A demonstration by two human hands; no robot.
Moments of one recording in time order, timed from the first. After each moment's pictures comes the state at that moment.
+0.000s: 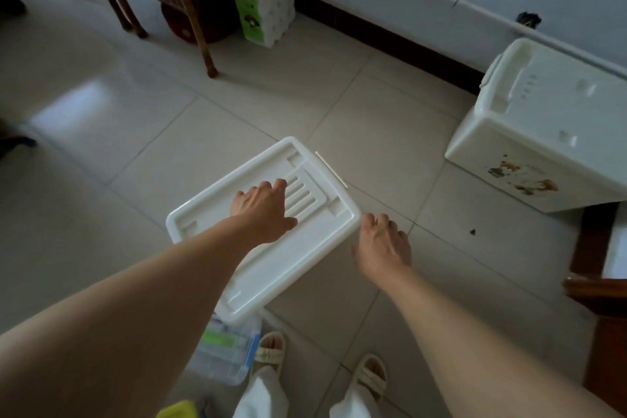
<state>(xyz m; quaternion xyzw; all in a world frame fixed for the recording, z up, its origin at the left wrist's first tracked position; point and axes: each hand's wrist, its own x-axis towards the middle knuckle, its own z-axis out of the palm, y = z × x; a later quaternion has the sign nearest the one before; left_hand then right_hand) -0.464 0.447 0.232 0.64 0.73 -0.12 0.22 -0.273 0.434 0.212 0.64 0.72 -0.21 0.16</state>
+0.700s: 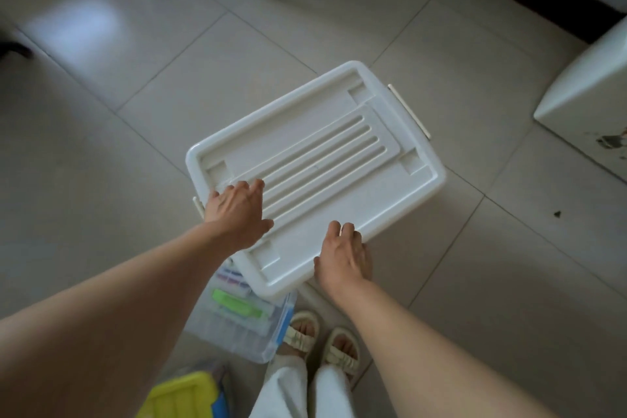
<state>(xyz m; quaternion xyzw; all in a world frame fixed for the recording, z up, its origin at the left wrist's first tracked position) -0.601 0.364 0.030 0.57 0.77 -0.17 0.24 -0.435 0.353 0.001 0.60 0.72 -0.30 0.19</state>
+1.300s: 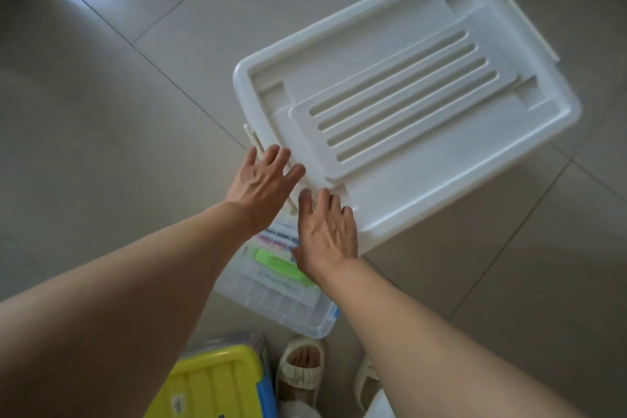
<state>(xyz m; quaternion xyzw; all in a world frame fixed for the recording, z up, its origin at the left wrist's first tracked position) -0.688 0.269 -0.107 0.74 0.64 -0.20 0.10 -0.564 0.252 -0.109 0.48 0.83 -0.21 0.16</state>
